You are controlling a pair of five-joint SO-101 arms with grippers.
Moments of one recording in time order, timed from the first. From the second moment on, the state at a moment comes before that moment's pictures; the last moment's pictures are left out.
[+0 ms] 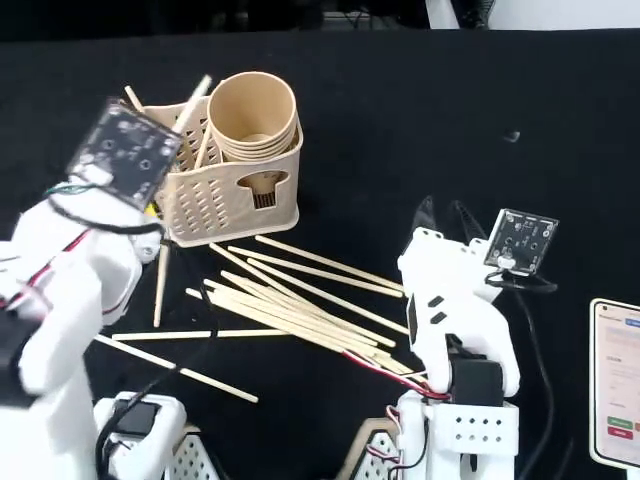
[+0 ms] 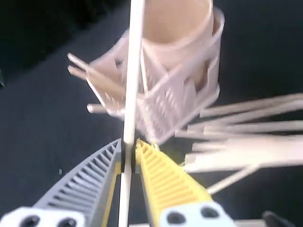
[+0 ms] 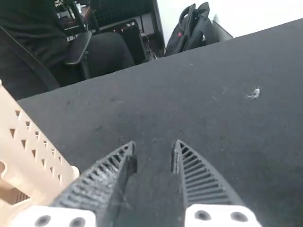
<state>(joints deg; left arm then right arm) 0.3 -46.5 -9.6 100.7 -28.1 3.7 -85.1 77.7 36.9 -13.1</state>
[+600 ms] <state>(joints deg) 1.8 -46.5 16.1 45.5 7.4 3.7 -85.1 77.8 36.9 -13.1</state>
